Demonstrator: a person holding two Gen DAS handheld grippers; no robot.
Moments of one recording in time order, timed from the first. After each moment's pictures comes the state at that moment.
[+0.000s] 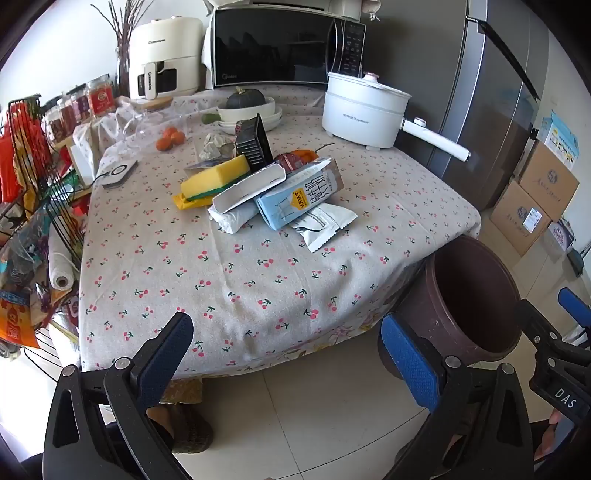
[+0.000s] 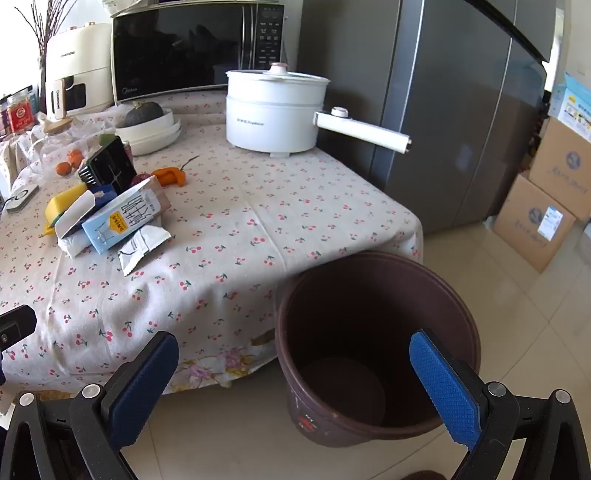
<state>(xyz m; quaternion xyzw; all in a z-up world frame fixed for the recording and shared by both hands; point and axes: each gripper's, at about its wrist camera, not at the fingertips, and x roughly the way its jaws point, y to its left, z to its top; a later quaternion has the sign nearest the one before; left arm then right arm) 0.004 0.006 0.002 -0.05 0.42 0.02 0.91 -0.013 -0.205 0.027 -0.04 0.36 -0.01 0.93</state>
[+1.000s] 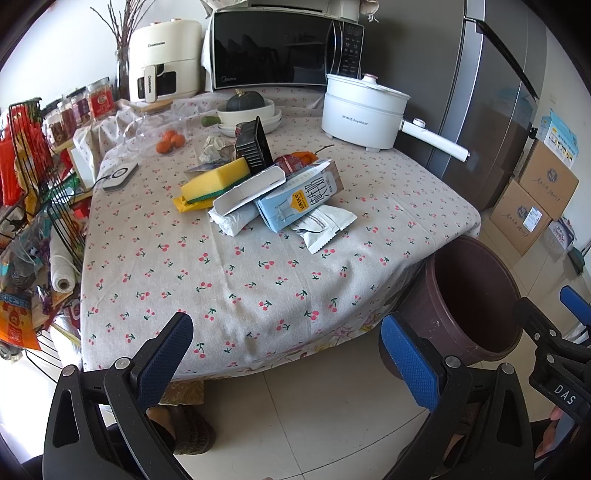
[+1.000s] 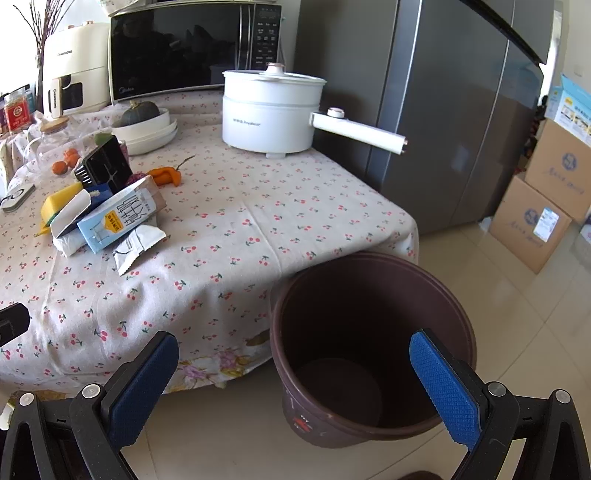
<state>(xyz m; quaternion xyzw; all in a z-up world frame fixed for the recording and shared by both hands) 0.005 0.006 0.004 -0.04 0.42 0.02 0.91 -0.014 -0.207 0.028 -0.05 0.35 -0.01 0.93</state>
